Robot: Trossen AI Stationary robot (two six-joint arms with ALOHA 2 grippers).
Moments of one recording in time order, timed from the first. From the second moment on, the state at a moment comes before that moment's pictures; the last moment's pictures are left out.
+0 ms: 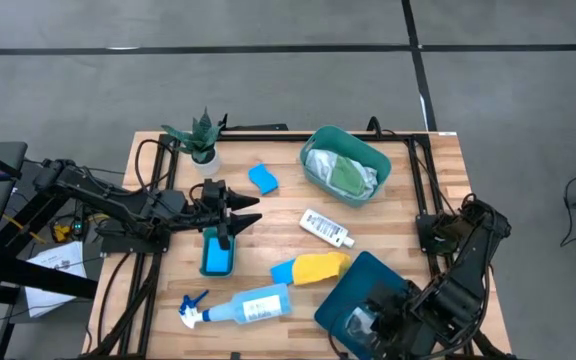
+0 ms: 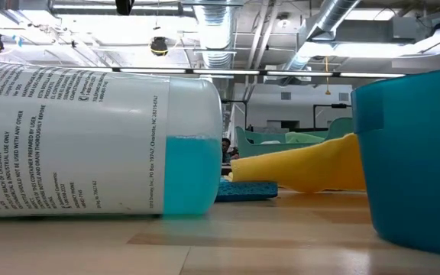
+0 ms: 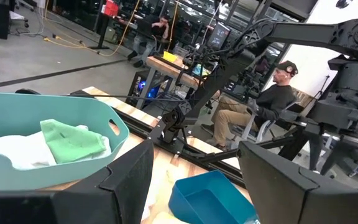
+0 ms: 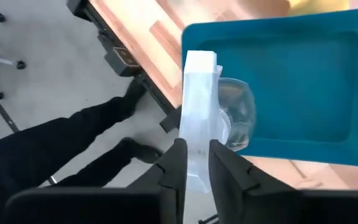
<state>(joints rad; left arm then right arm) -0.30 1.02 0.76 0.27 -0.50 -0.42 0.87 1.86 2.09 -1.49 0.19 1.57</state>
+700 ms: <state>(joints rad) -0.30 1.02 0.76 0.27 -0.50 -0.42 0.92 1.85 2.13 -1.50 0.37 1.59</state>
